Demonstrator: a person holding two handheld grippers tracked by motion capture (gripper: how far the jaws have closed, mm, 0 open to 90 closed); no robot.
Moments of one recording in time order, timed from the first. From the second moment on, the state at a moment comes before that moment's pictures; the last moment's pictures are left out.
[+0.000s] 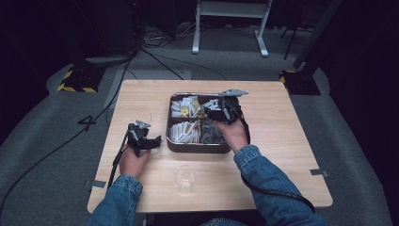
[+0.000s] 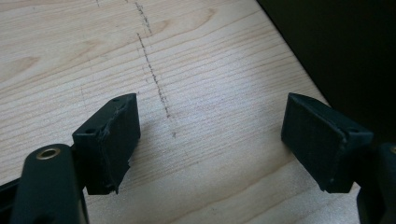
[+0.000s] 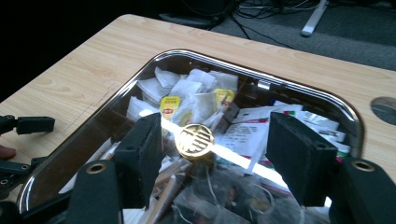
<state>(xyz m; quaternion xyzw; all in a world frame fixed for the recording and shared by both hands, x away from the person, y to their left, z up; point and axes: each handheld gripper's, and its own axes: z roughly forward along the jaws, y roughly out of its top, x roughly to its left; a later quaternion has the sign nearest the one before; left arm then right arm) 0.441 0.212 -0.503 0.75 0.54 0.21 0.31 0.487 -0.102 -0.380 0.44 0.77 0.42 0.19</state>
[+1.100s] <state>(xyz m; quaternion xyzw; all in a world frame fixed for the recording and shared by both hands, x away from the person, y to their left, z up) 0.441 0.212 -0.503 0.75 0.54 0.21 0.31 0.519 -0.061 -0.428 0.49 0.78 0.36 0.16</state>
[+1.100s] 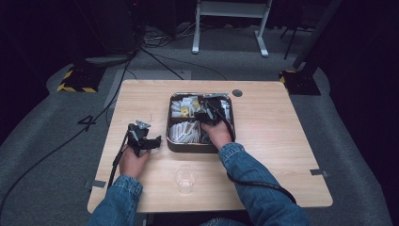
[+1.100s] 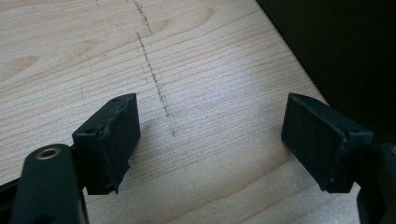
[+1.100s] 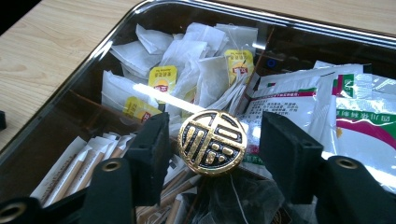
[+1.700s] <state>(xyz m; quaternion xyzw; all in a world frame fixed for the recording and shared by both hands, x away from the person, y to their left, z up) 0.441 0.212 -0.503 0.75 0.54 0.21 0.31 0.520 -0.048 -0.433 0.47 0.80 0.32 0.20</state>
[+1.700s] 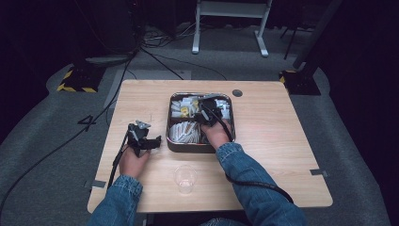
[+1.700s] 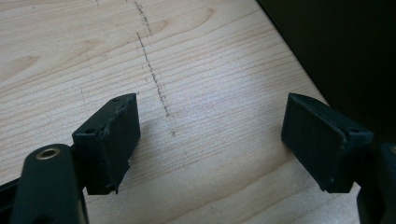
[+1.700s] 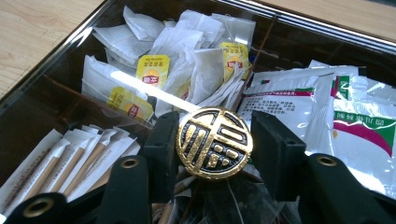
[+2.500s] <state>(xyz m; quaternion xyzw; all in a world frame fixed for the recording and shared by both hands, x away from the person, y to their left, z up) 0.441 0.212 -0.503 0.75 0.54 0.21 0.31 0.517 -0.051 -0.436 0.46 0.79 0.34 0.20</state>
